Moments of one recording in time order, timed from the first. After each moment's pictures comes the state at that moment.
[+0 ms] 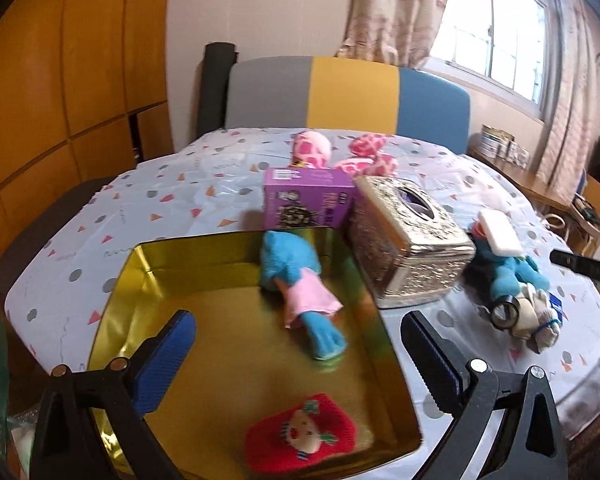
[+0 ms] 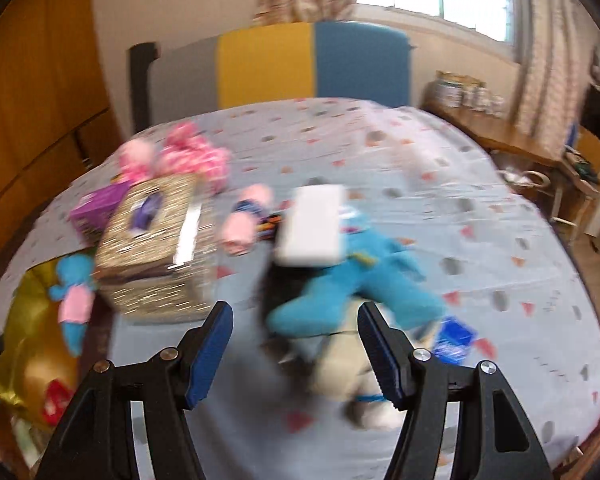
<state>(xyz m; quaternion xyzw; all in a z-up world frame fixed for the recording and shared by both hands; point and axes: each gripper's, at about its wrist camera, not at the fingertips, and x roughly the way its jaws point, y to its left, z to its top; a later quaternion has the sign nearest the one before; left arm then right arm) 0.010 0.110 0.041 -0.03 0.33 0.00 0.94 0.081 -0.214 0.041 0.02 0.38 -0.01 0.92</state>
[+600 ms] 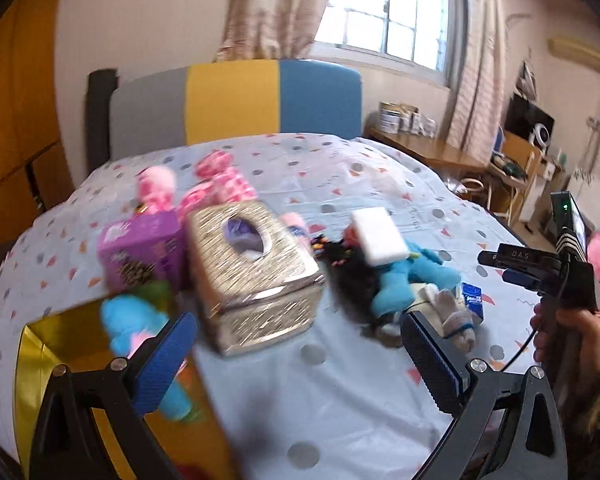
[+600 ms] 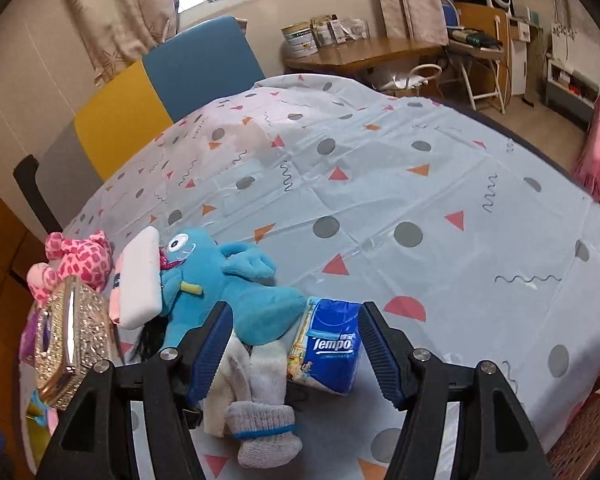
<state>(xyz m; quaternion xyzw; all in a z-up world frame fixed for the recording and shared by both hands) 0.062 -0.025 0.075 0.03 0.32 -0.17 0.93 0.080 -0.355 0.007 0.25 0.38 -0.14 0.88</state>
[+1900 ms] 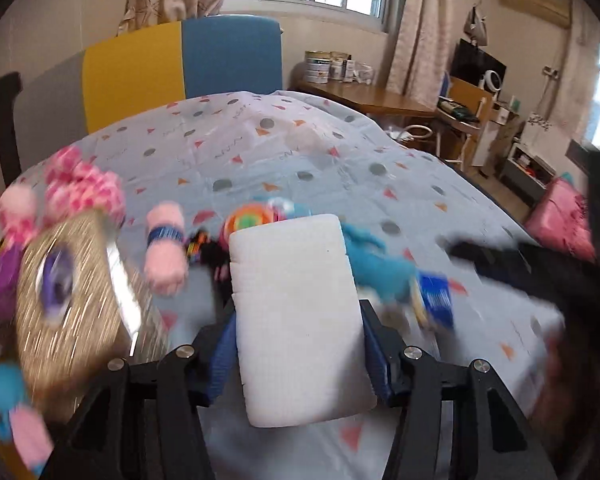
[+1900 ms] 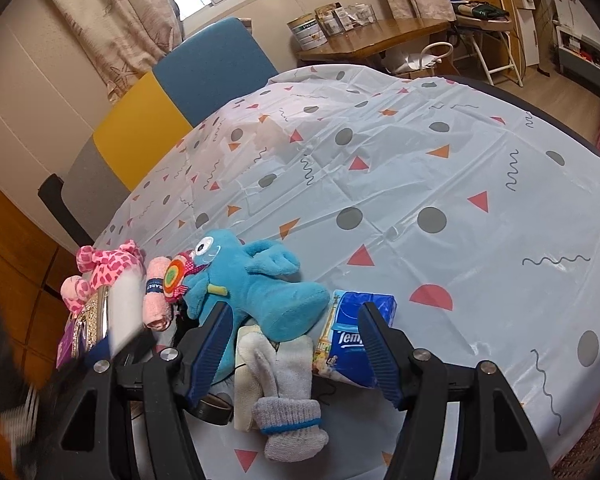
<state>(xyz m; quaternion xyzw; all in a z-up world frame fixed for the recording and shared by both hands) 0.118 -0.133 0.026 0.07 0.38 -0.28 0.88 0.080 -0.366 0.003 0.30 0.37 -0.10 0.87</state>
